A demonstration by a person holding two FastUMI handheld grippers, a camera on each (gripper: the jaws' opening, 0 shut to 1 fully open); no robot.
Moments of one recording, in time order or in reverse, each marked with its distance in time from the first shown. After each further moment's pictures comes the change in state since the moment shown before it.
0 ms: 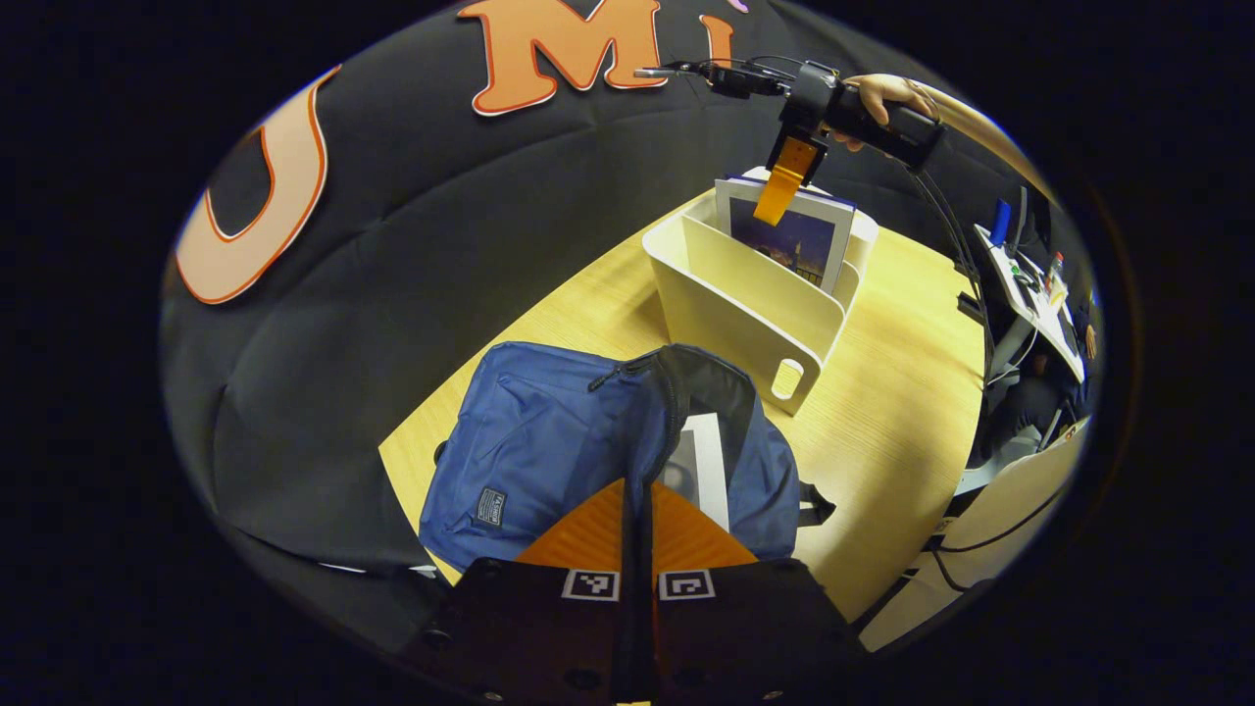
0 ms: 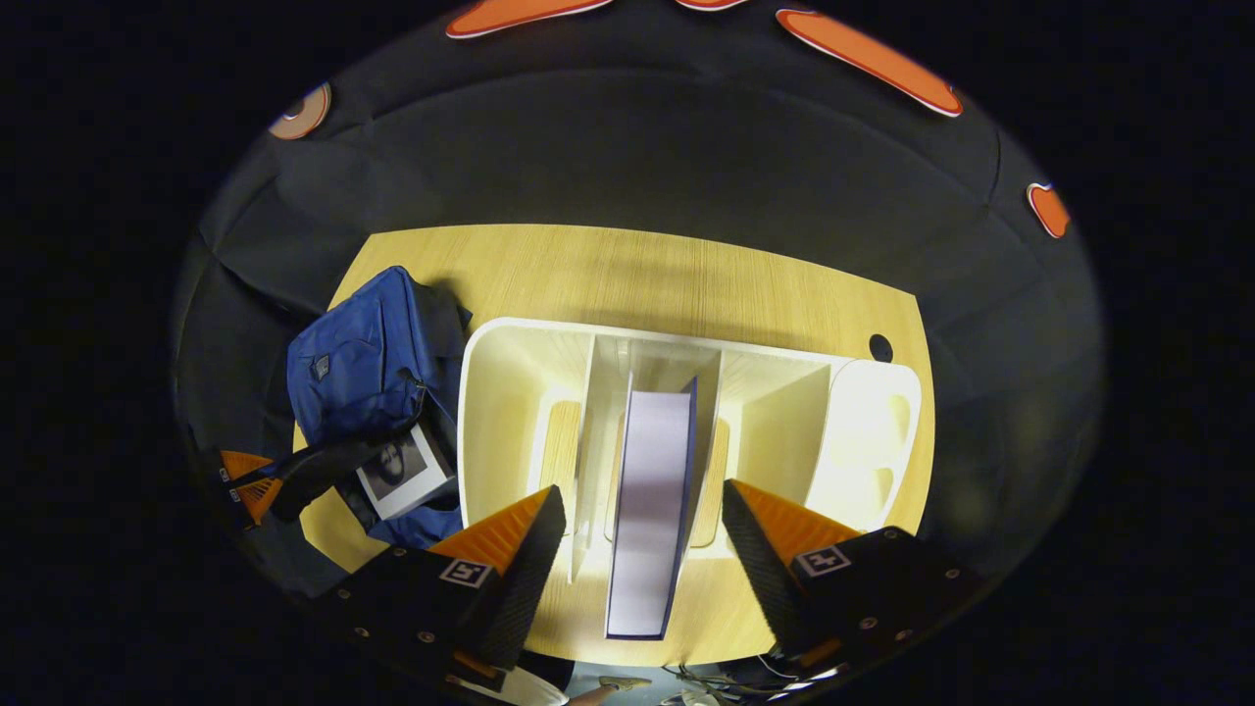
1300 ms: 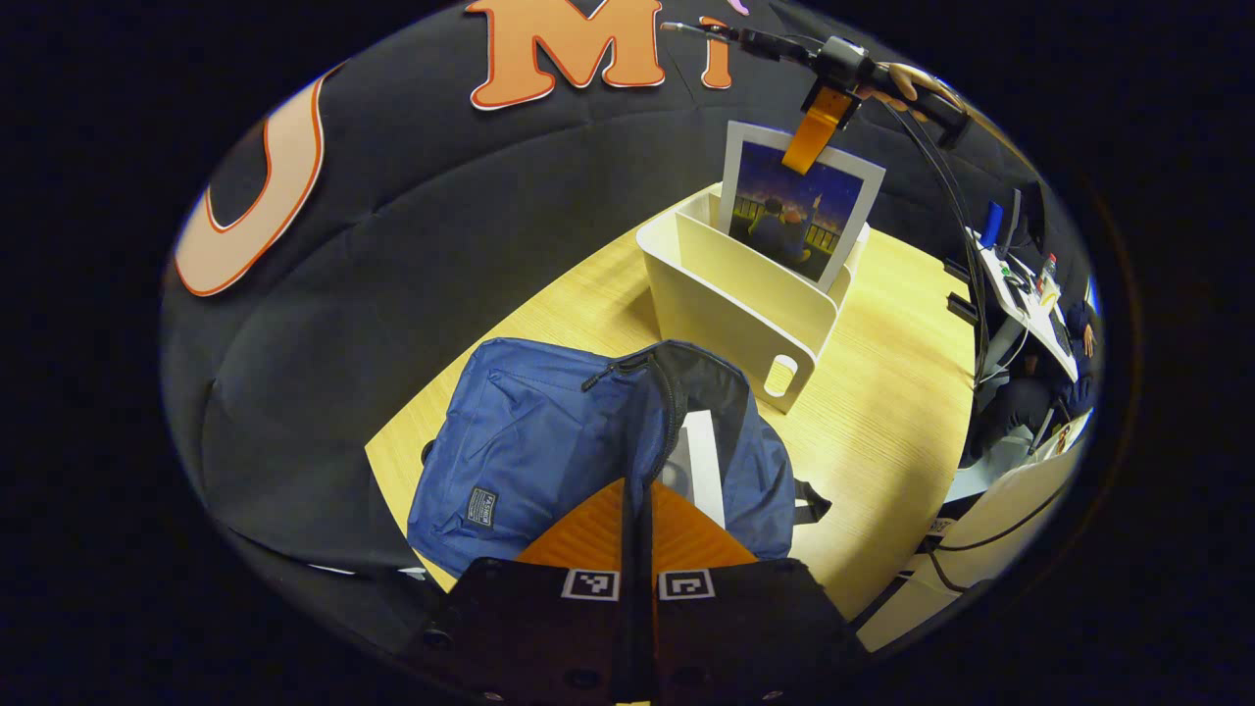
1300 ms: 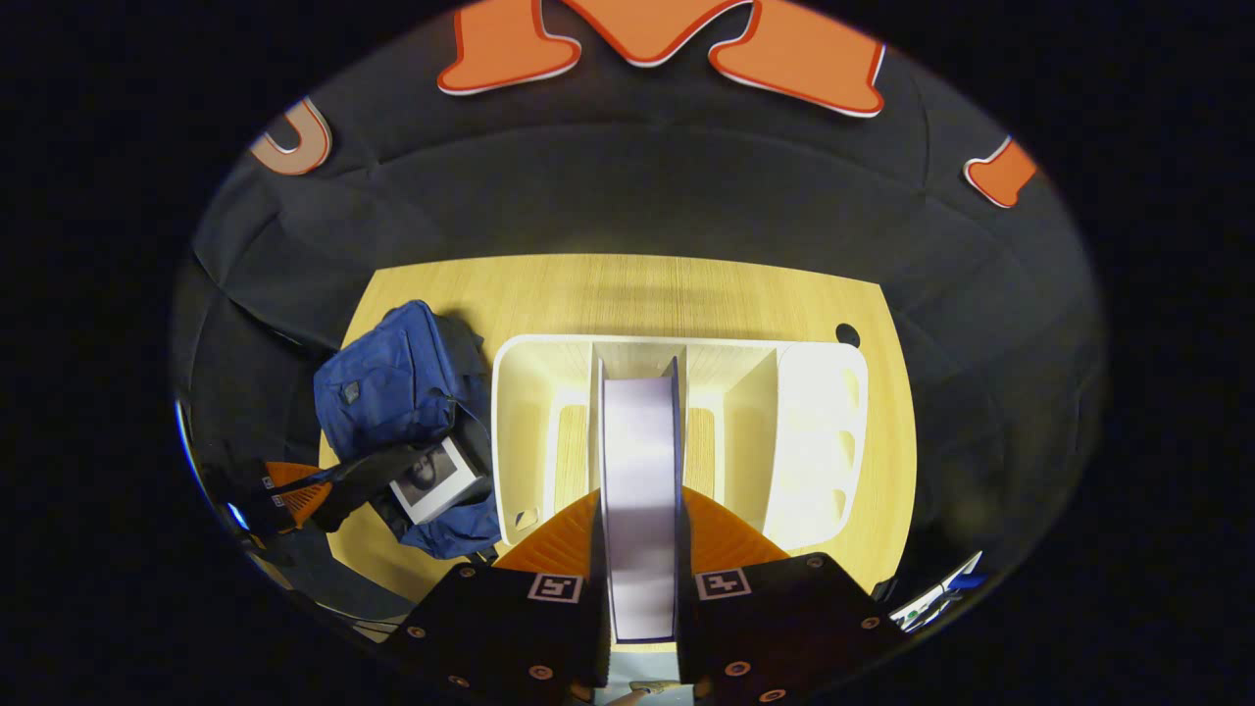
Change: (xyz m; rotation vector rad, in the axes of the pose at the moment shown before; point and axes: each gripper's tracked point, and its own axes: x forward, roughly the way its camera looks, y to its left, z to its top) left arm 0.005 0.000 -0.005 -0.004 -0.012 -0.047; right arm -0.087 -0.009 -0.006 0.108 -0.120 -0.017
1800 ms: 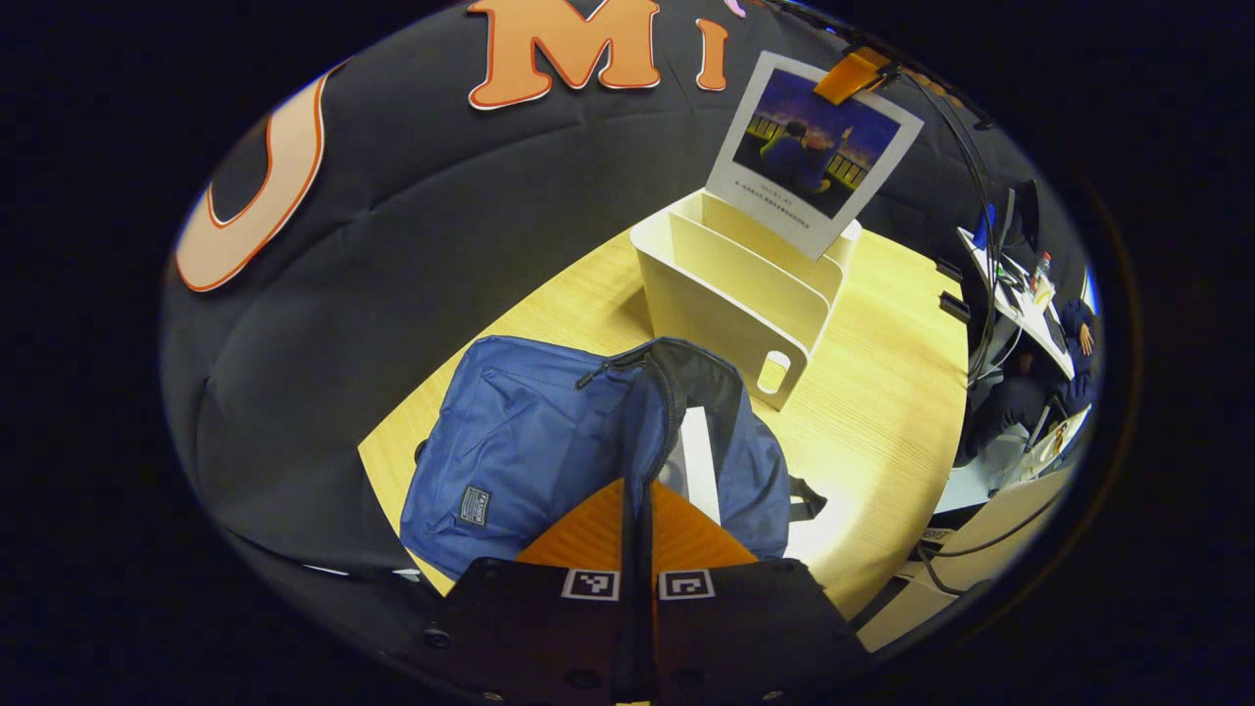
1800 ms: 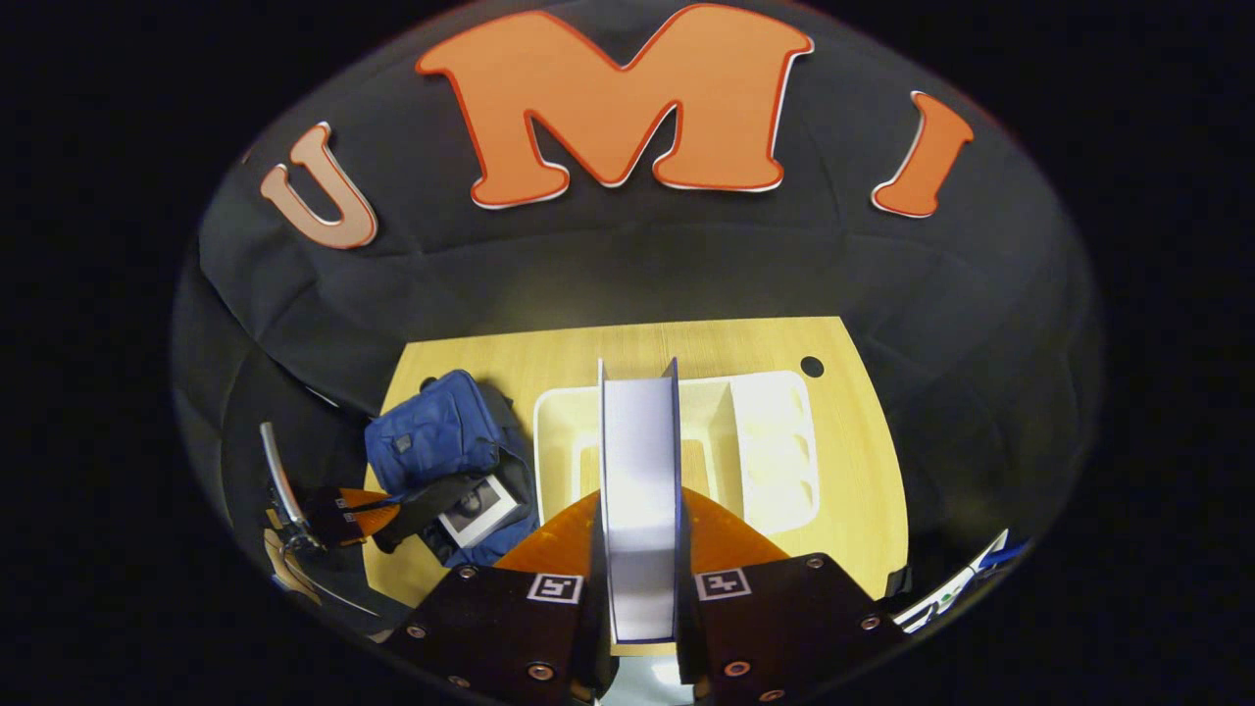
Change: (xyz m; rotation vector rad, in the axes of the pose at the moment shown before) left arm -0.001 -0.001 -0.004 0.013 -0.009 -0.016; right arm -0.109 -0.008 -0.008 0.112 -0.221 0.029
